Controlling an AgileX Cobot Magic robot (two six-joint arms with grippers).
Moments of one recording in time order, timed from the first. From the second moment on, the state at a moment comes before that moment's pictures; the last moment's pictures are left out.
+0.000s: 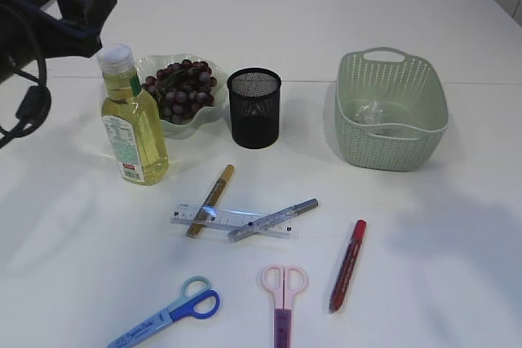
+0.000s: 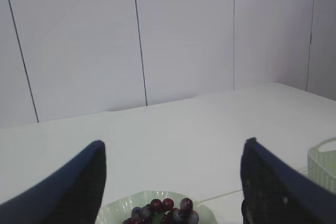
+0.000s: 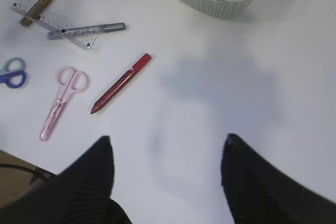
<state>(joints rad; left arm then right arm) -0.28 1.54 -0.68 0.05 -0.89 0.01 0.12 1.05 -1.18 0.15 1.25 -0.21</state>
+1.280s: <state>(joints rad) -0.54 0.89 -0.84 0.05 0.68 -0.04 0.12 1.05 -1.18 0.27 1.25 -0.03</state>
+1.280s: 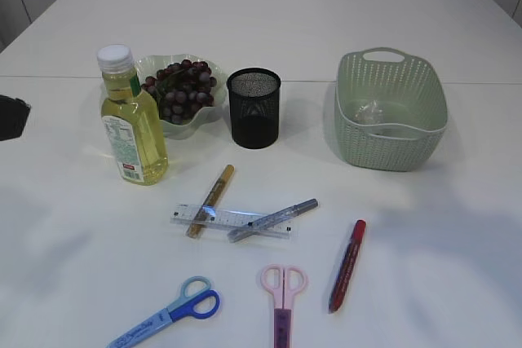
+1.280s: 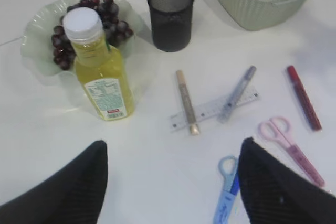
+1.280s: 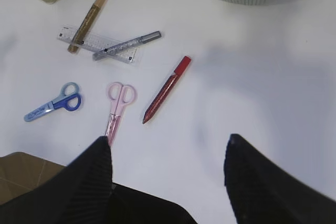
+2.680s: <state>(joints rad) -0.74 1.70 -1.12 -0.03 1.09 0.11 0.12 1.05 -0.99 0.16 1.25 0.02</state>
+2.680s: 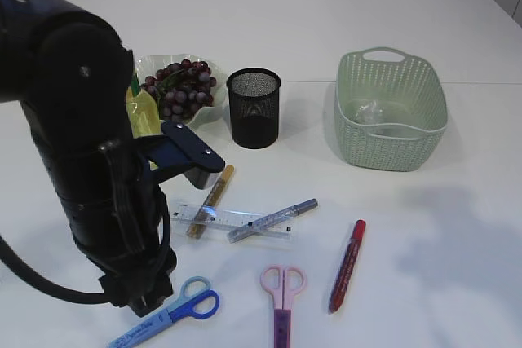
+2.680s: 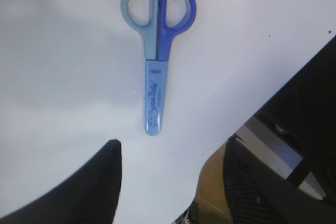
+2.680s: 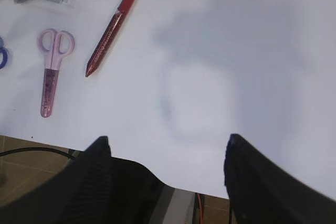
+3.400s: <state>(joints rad) -0.74 1.85 -1.12 0.00 0.95 0.11 0.12 1.05 -0.99 0.14 1.25 0.02</state>
